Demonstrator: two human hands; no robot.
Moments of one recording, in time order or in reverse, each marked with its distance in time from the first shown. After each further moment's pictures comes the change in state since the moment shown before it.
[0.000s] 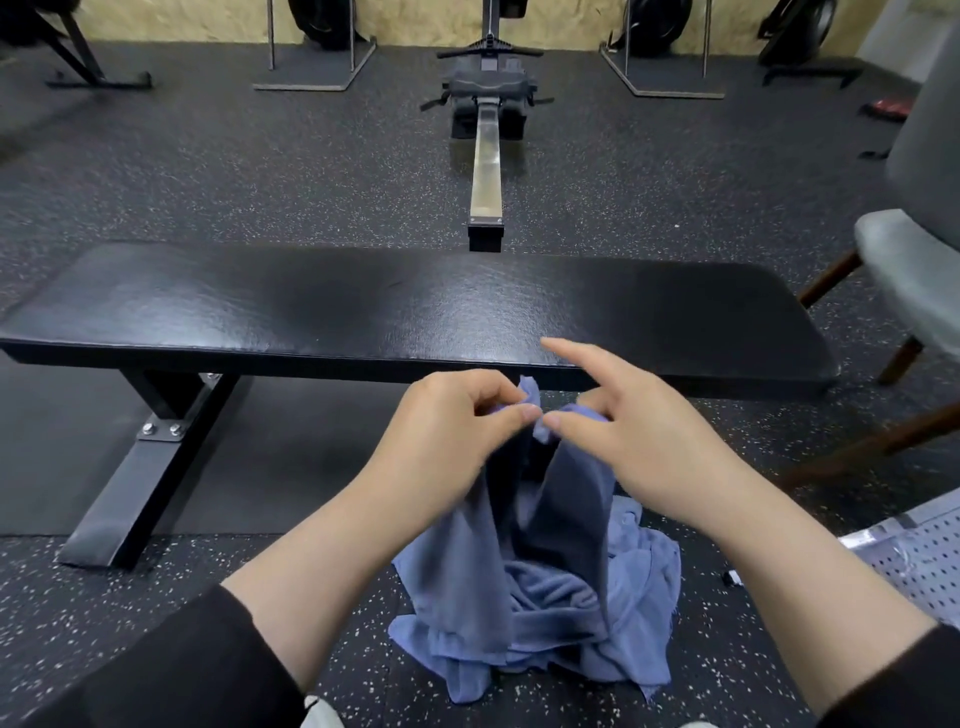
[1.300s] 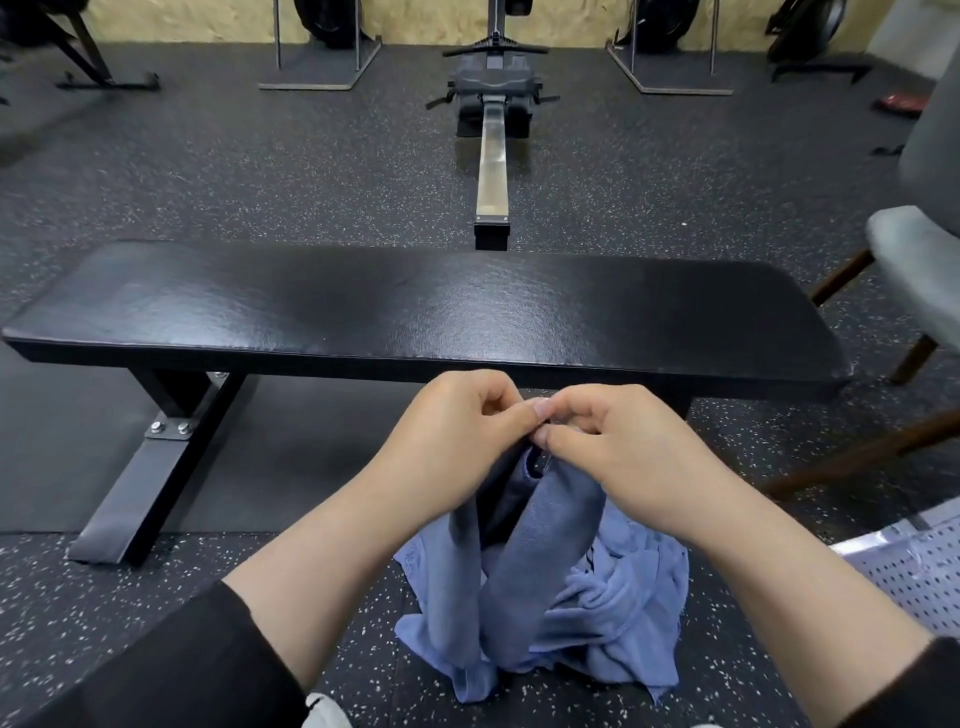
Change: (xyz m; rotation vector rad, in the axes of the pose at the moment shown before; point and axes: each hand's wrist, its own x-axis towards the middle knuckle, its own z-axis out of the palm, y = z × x) left_hand 0.003 0.003 -0.004 0.070 -0.036 -0.038; right_hand 0.000 -0.002 0.018 0.129 -0.060 0.008
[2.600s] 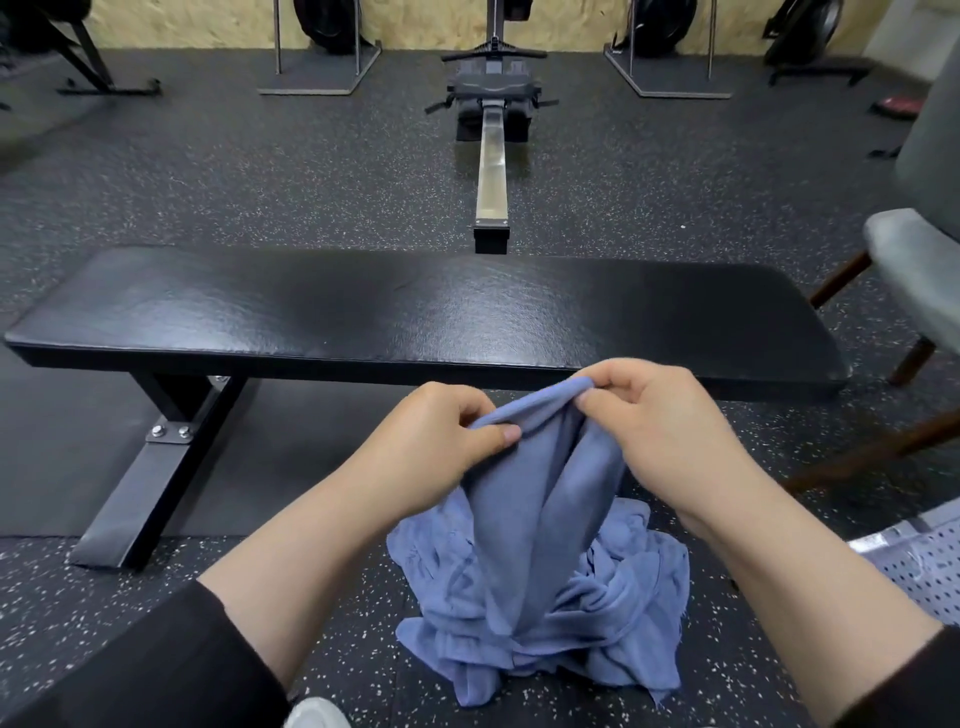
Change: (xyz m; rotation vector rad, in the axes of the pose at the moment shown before) left_hand 0.002 -0.017 -0.014 0.140 -0.096 -0.090; right_hand 0.001 -0.003 -0.011 0.113 0.244 0.119
